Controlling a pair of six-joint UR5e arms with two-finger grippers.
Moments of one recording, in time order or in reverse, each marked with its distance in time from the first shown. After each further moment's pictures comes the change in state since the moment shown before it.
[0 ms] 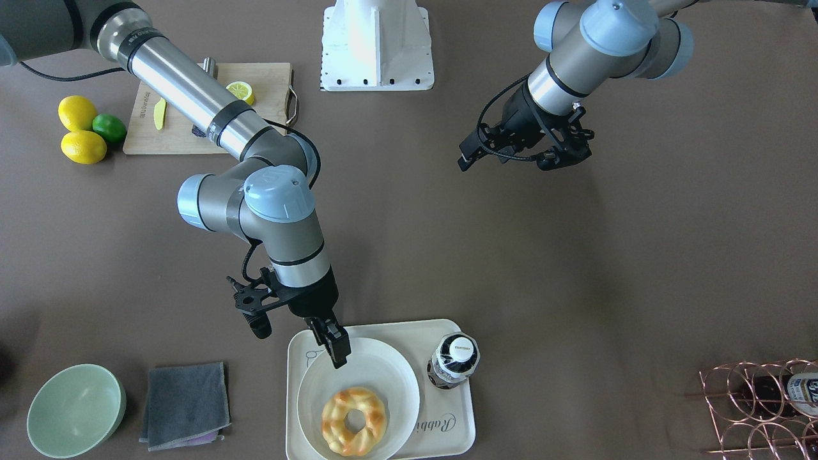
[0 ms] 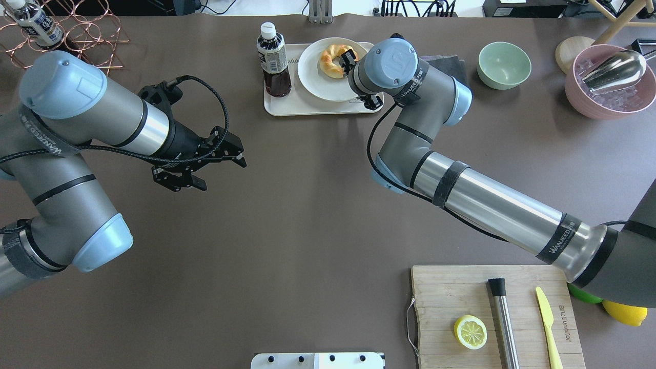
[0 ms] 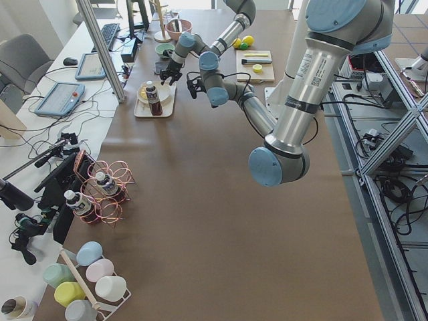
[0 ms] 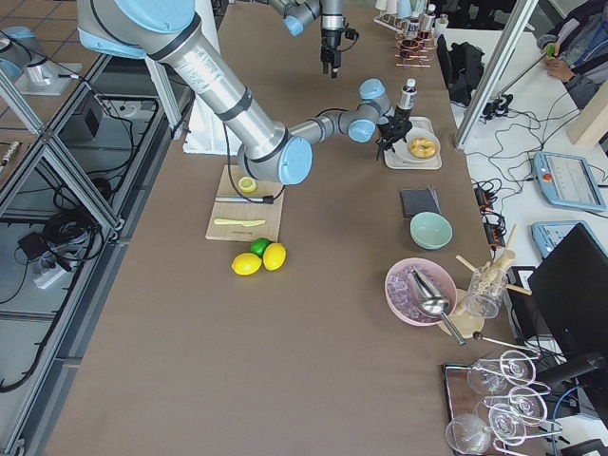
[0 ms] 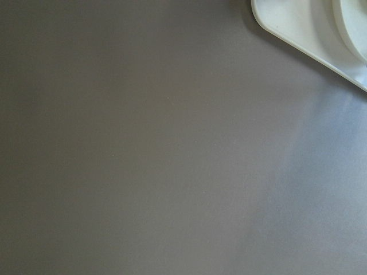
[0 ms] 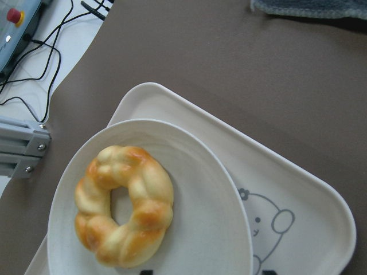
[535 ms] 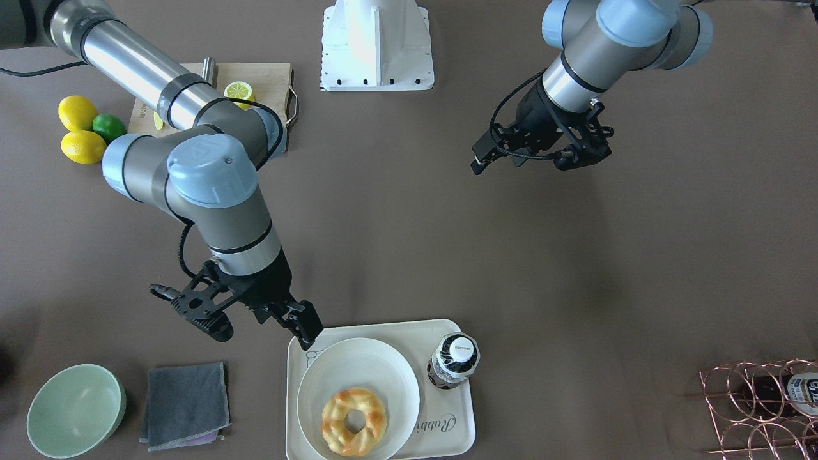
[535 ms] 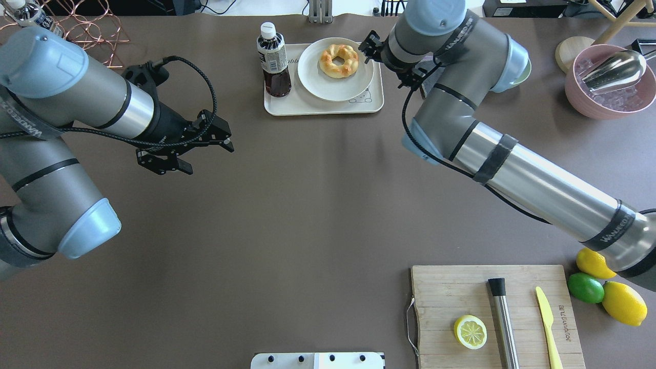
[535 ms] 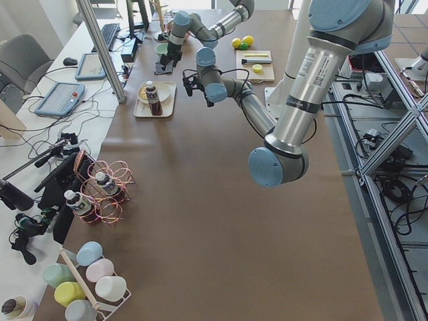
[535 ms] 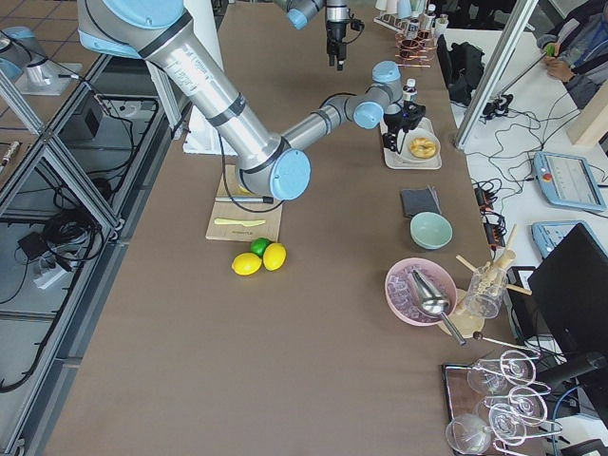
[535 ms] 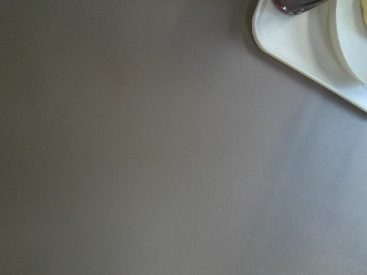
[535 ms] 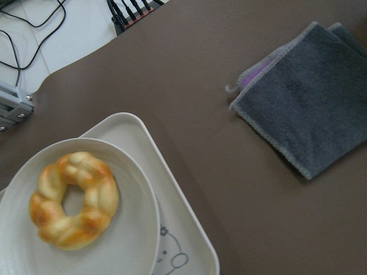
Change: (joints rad) left arm -0.054 -0.002 -0.033 0.081 0.002 0.086; right arm 0.117 -0.099 0.262 -0.287 0.218 -0.460
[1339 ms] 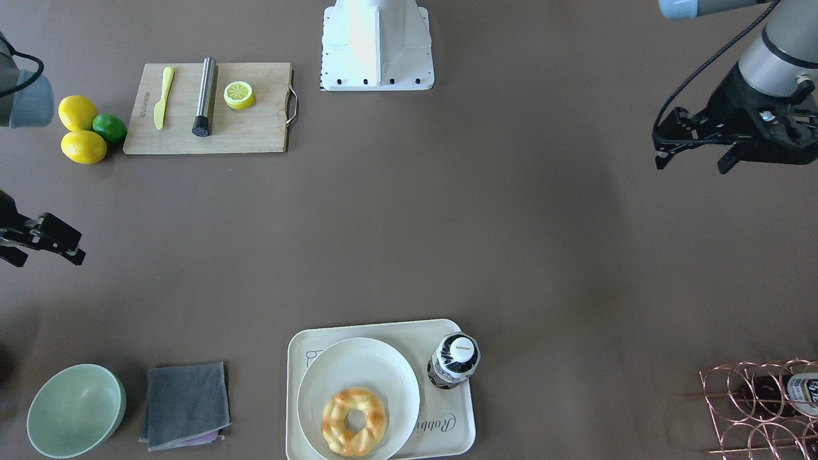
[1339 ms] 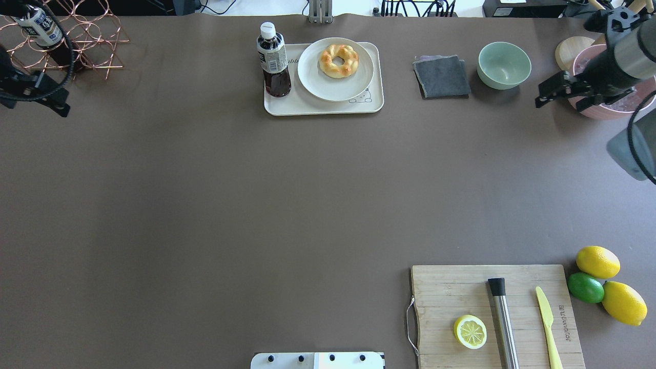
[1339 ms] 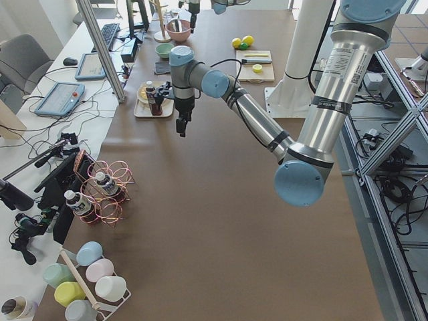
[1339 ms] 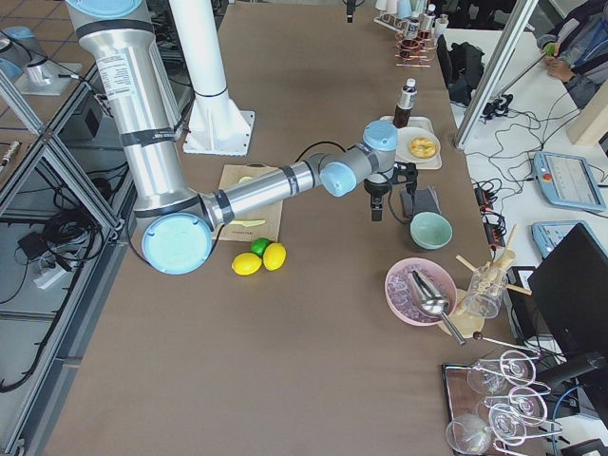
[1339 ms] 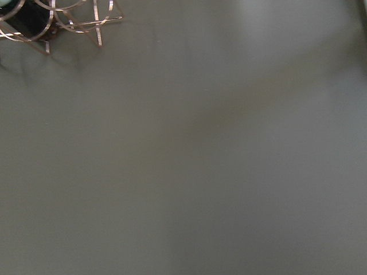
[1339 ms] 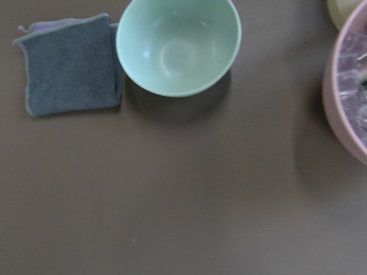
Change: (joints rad) left arm -0.368 0.127 -0.141 0.607 -0.005 1.101; right arm 0.327 -0.587 0.425 -0.124 0.401 -0.893
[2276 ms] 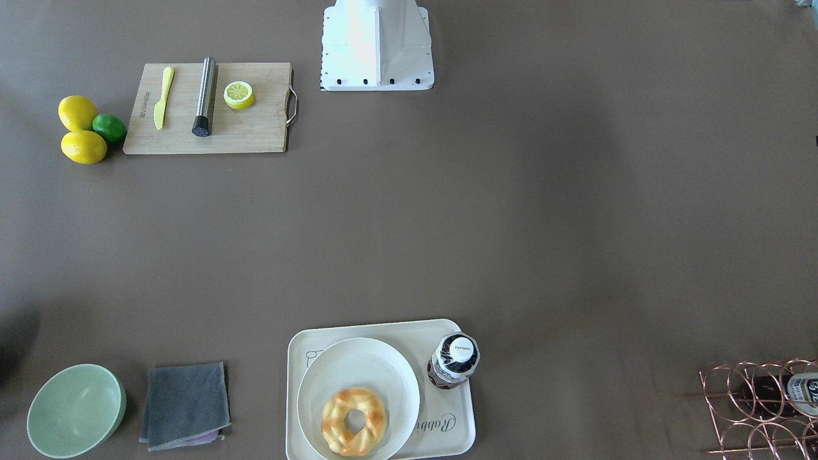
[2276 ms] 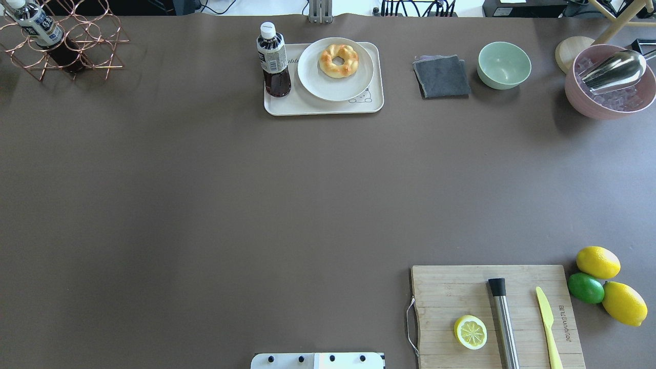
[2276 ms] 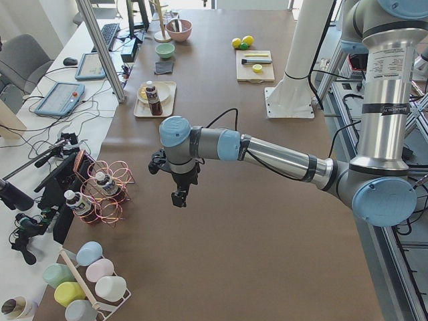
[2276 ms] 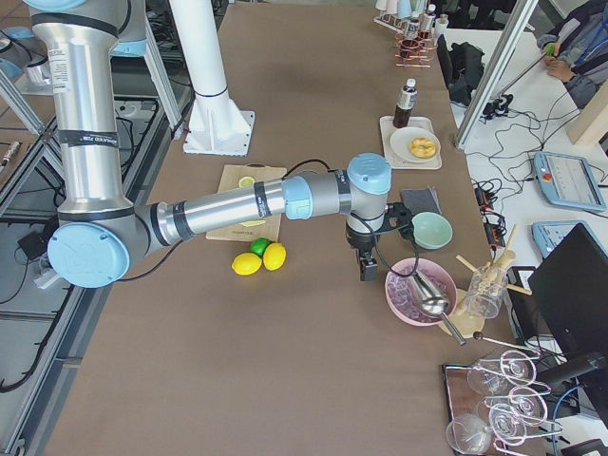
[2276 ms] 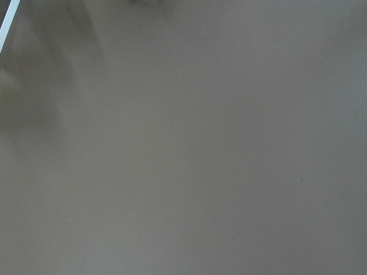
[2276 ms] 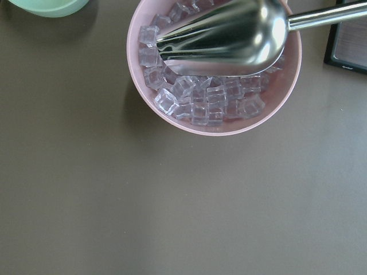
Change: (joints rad) left arm -0.357 0.286 0.196 -0.090 -0.124 0.700; right arm 0.319 -0.175 0.102 -0.335 0.017 -0.767
